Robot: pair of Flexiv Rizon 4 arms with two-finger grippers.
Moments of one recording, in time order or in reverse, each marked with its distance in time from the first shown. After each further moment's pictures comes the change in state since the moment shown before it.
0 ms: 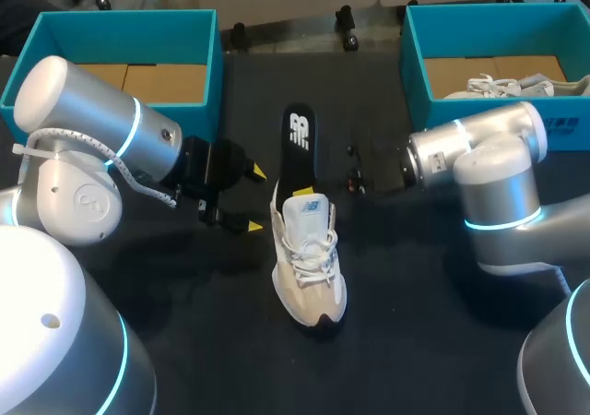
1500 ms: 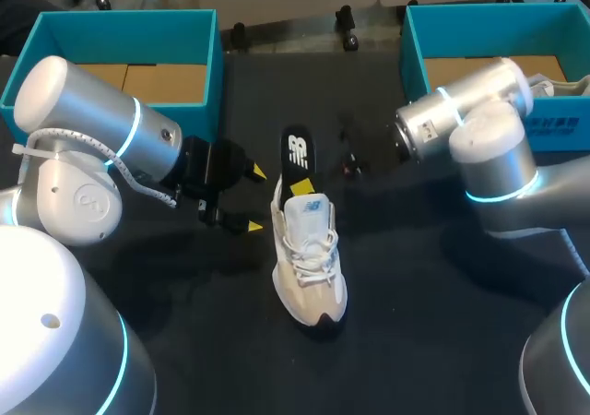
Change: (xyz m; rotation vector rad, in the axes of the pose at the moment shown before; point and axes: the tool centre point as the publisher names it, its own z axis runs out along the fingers) left arm 0.000 0.000 0.000 0.000 0.000 0.000; right arm -0.005 0.010 -0.003 0.163 0.018 0.029
